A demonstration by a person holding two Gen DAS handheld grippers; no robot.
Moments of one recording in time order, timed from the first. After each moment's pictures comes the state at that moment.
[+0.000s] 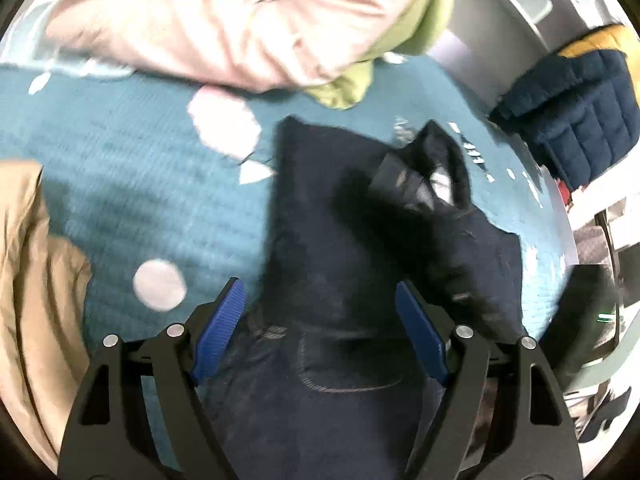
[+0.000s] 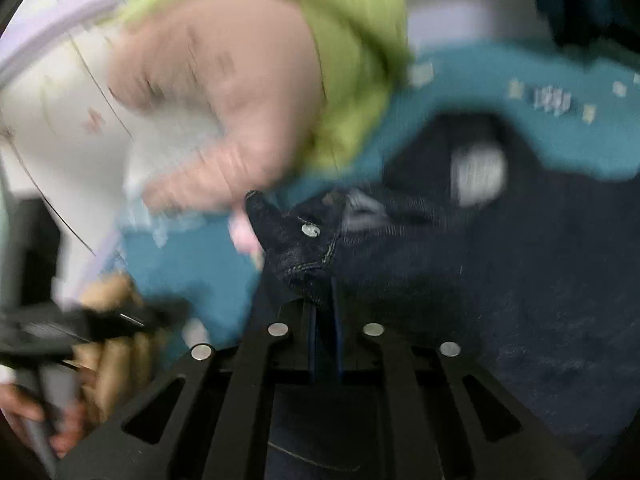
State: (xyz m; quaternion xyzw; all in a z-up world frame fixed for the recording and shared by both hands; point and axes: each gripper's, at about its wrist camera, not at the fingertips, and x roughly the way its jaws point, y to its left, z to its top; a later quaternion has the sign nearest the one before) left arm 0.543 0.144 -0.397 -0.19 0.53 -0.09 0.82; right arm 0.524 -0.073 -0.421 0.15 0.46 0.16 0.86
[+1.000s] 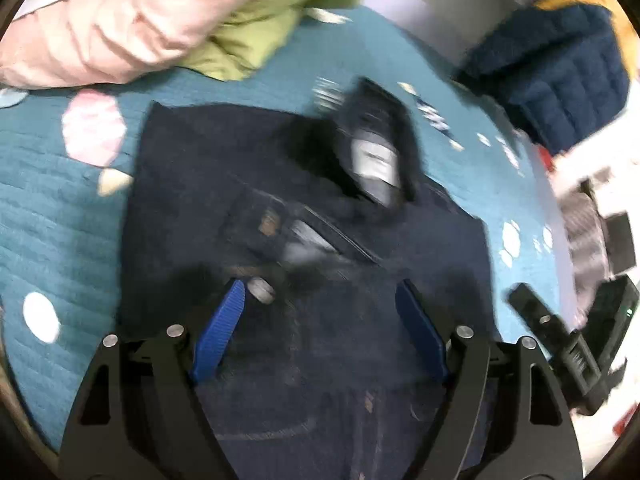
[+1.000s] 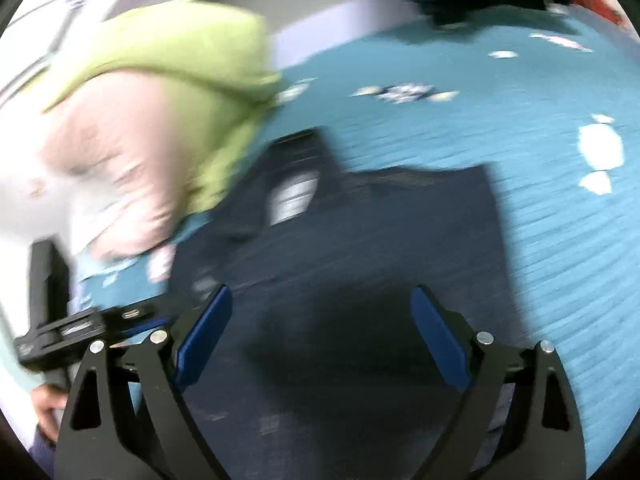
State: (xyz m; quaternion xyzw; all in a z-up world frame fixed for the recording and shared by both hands) left arm 0.601 0.037 -0.410 -0.17 0.55 -0.15 0.80; right arm 0.499 -0.261 -0.360 0.18 0.44 0.01 0.88
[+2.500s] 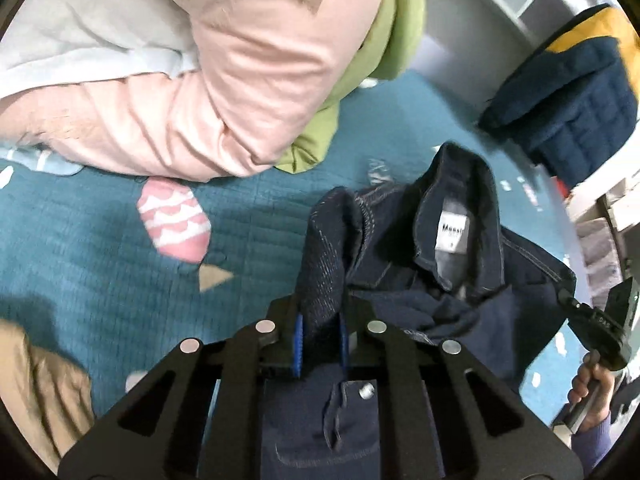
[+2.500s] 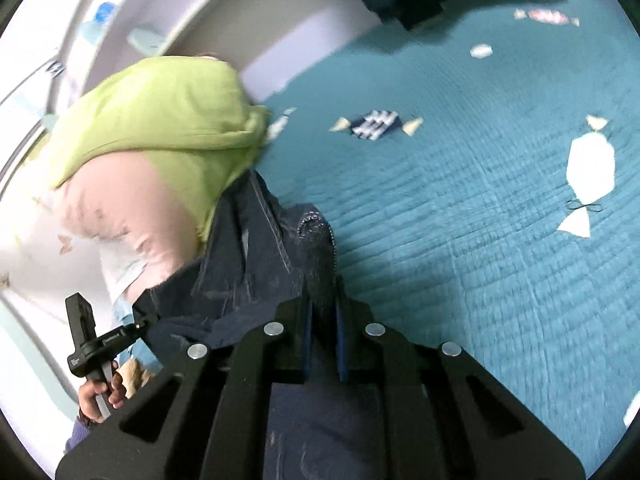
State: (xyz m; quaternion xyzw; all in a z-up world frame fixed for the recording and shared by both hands) left arm 0.613 0.120 -0.353 -0.14 0.50 -0.12 0.84; right arm 0.481 -0.338 -0.297 0.30 0.42 0.09 0.85
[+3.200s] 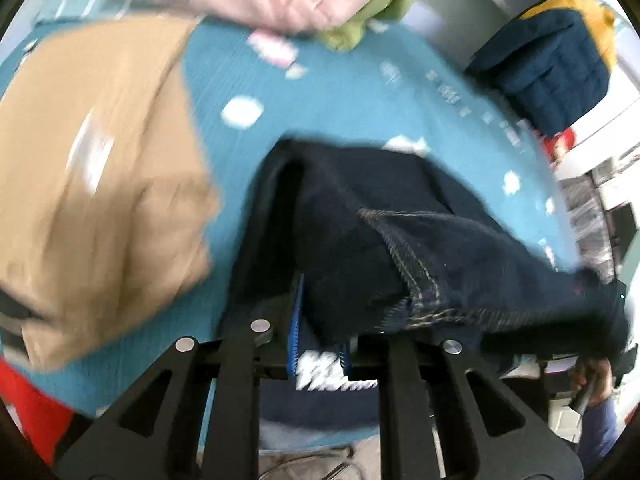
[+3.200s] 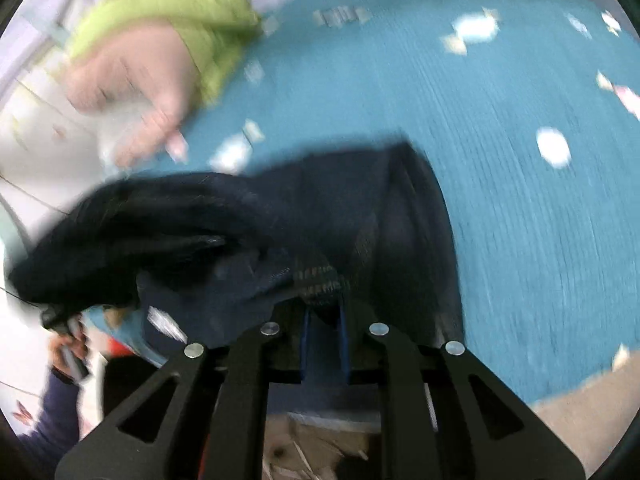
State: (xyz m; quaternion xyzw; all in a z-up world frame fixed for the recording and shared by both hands) left arm 0.336 0.173 -0.395 -0.16 0.55 -0.11 0.81; right arm 0.233 -0.303 -0.345 0.20 0.58 0.05 0.79
